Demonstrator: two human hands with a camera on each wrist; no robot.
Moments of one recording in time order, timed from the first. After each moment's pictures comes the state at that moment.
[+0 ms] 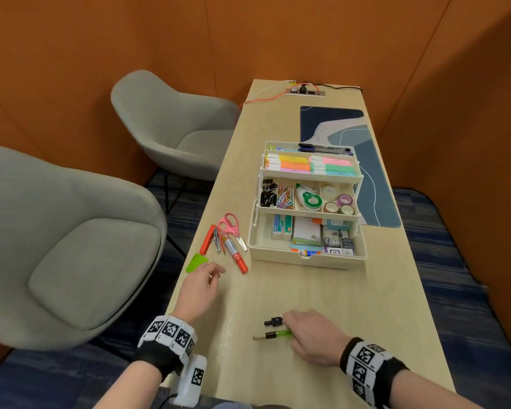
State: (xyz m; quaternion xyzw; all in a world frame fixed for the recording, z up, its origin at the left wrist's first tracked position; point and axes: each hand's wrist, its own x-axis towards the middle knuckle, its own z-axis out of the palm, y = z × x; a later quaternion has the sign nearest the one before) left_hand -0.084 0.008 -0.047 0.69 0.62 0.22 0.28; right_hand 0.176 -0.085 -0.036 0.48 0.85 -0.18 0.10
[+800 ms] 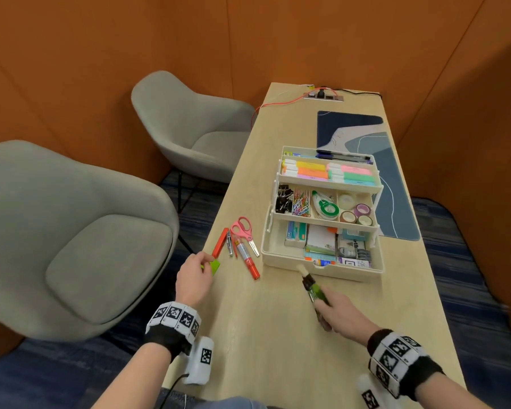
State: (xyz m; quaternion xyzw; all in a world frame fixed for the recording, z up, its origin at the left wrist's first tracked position) left_hand -0.104 0.037 -0.048 0.59 0.73 0.26 0.24; right_hand 0.198 -0.042 -0.012 0.65 0.60 -0.46 -0.10
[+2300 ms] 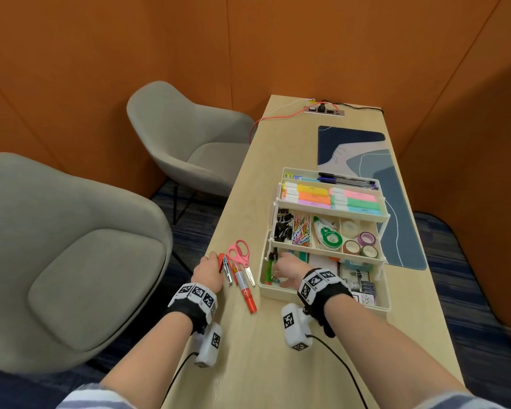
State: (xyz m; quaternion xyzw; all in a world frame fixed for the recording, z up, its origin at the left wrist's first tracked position) left_hand -0.069 0.131 -0.048 0.62 0.74 0.03 0.28; right_hand 0.128 0.136 -0.013 0.69 0.42 -0.58 -0.11
